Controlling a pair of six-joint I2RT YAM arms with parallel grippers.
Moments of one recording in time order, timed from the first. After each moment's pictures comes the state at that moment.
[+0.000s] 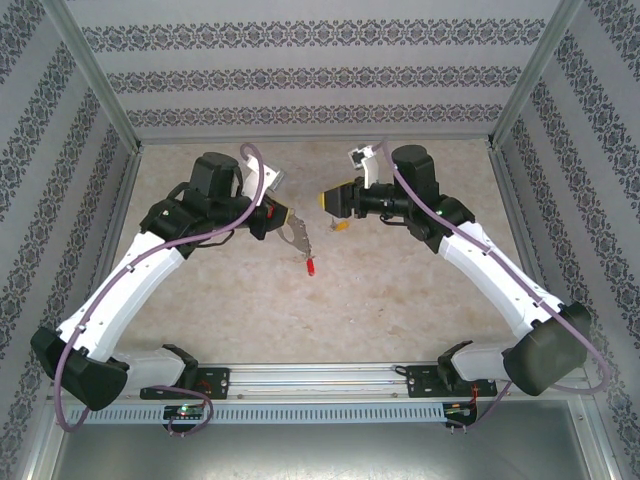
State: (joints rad) left arm -0.48 1.25 1.38 -0.73 0.45 -0.02; right arm 0.49 1.33 1.24 -0.30 -0.66 0.37
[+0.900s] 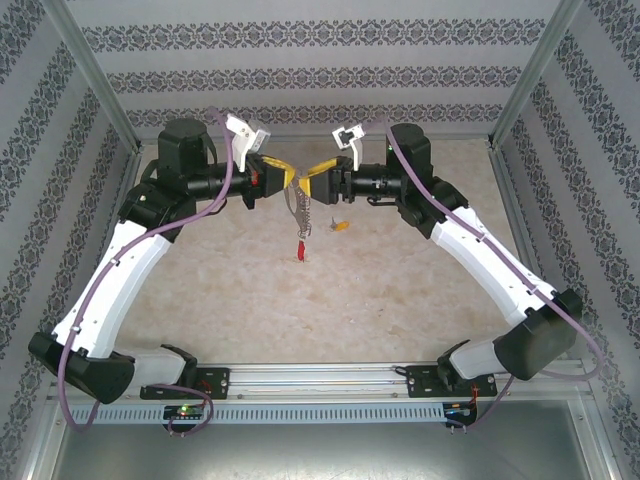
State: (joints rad) left arm -0.37 1.29 1.54 -0.58 0.73 -0.08; right arm 0.52 1.42 1.40 -0.20 -0.82 0.40
